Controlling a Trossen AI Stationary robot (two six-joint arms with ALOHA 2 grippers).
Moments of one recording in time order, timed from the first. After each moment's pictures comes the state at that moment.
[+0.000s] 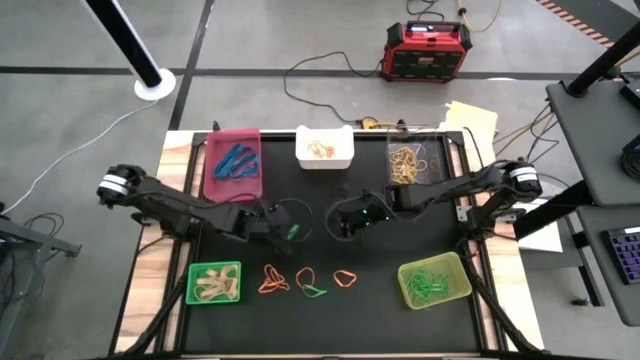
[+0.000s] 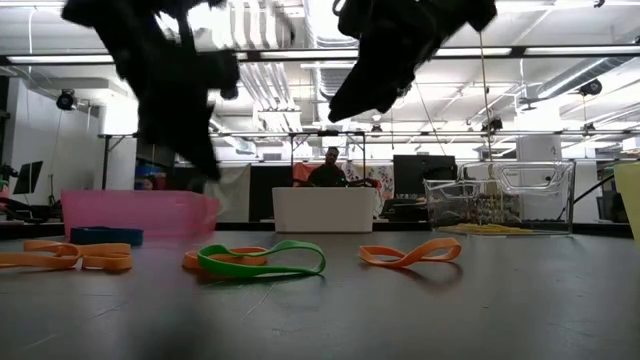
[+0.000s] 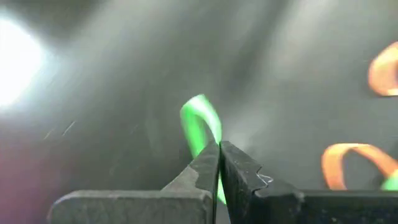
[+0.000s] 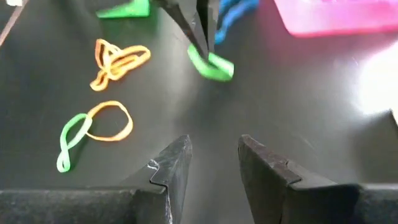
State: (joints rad) left arm -0.22 1.46 0.85 -0.47 -0.35 -0.70; right arm 0.04 1.62 1.12 -0.20 -0.02 0.02
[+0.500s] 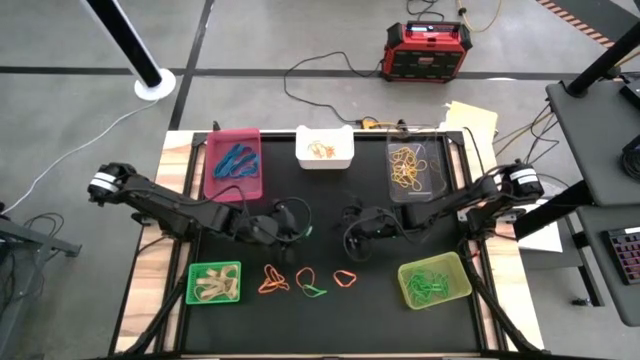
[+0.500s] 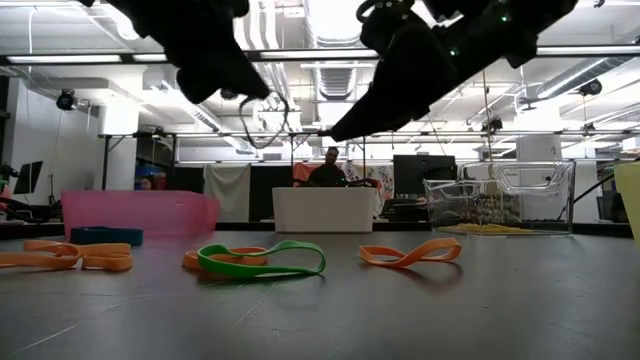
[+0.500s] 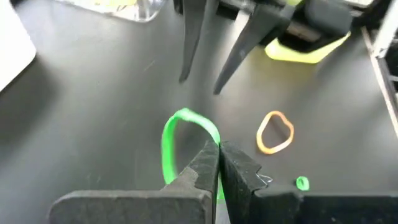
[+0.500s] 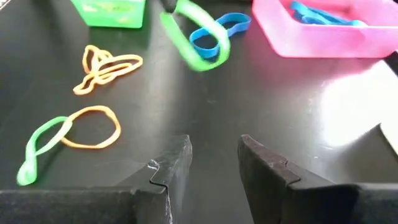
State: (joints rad) left arm -0.27 1.35 0.85 -0.16 -0.31 -0.44; right arm 0.13 1.62 0.85 0.24 0.17 -0.01
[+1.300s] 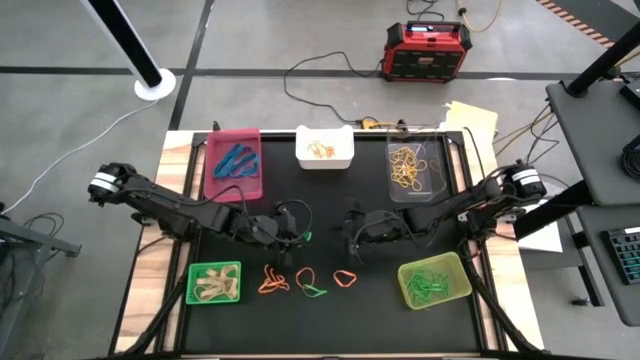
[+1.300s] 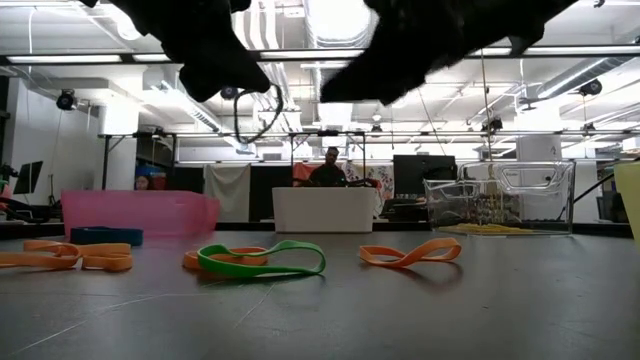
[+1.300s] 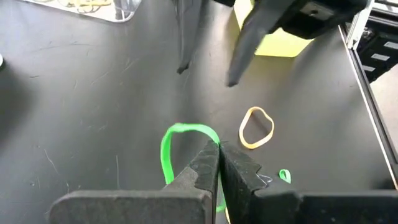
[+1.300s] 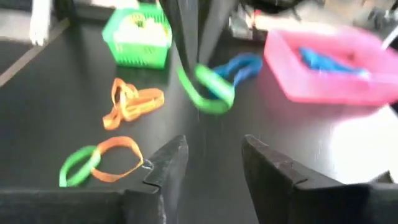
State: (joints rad) left arm -0.27 1.36 0.85 -0.13 -0.24 -0.40; right arm 0.18 1.60 0.86 0.33 0.18 -0.06
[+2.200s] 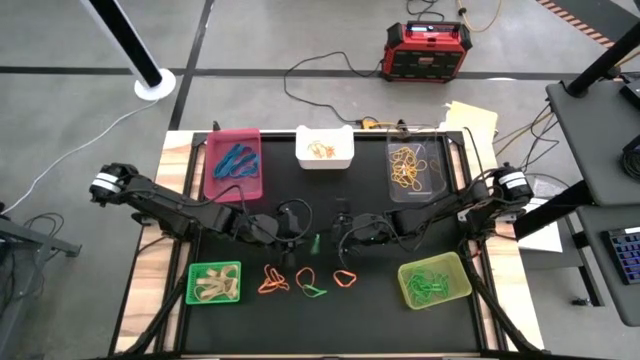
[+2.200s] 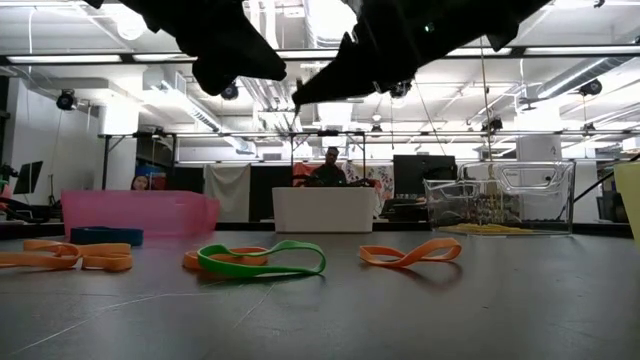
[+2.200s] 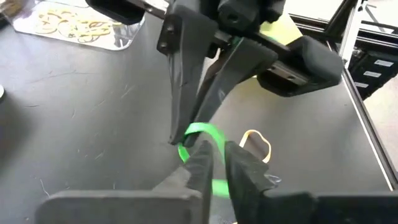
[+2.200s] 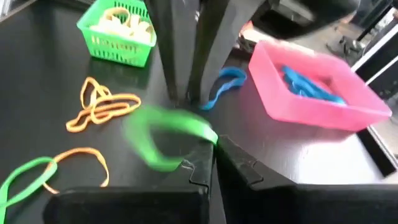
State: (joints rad) left arm -0.27 1.37 0.85 -0.03 -0.26 -0.35; right arm 0.19 1.71 0.97 0.32 0.26 -0.21
